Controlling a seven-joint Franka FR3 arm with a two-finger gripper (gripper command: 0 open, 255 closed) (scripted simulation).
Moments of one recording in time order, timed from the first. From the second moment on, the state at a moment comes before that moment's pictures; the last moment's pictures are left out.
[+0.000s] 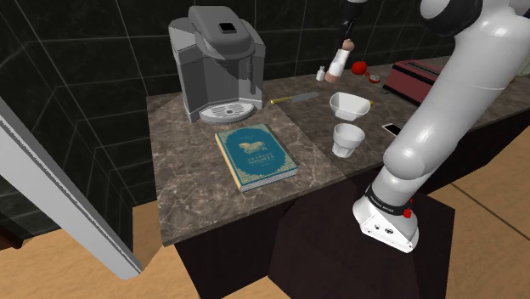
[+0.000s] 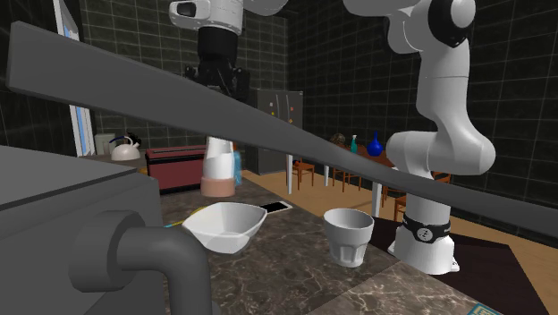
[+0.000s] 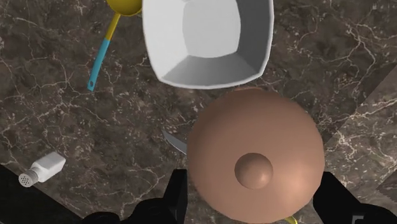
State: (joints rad) arm -0.27 0.01 -0.47 -1.67 -0.02 1.78 -0.87
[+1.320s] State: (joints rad) arm -0.37 0.00 -0.56 -1.76 -0.01 1.85 -1.06
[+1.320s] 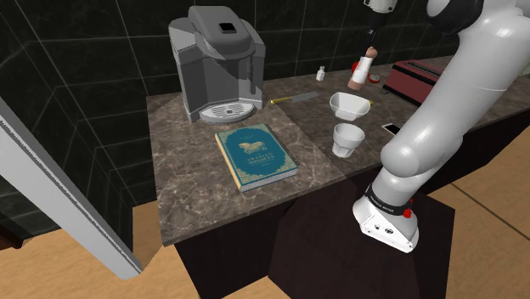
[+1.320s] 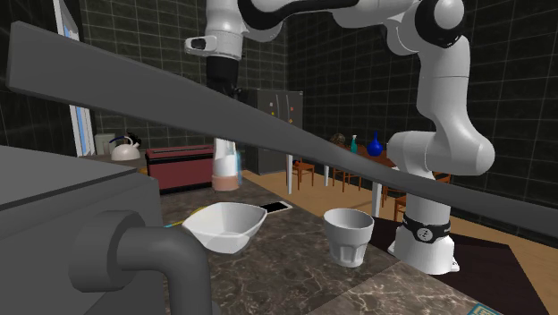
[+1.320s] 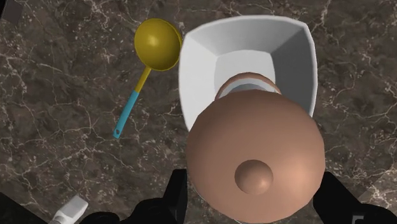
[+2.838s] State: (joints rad) arm -0.37 0.02 -0.57 -1.95 0.00 2.06 -1.07
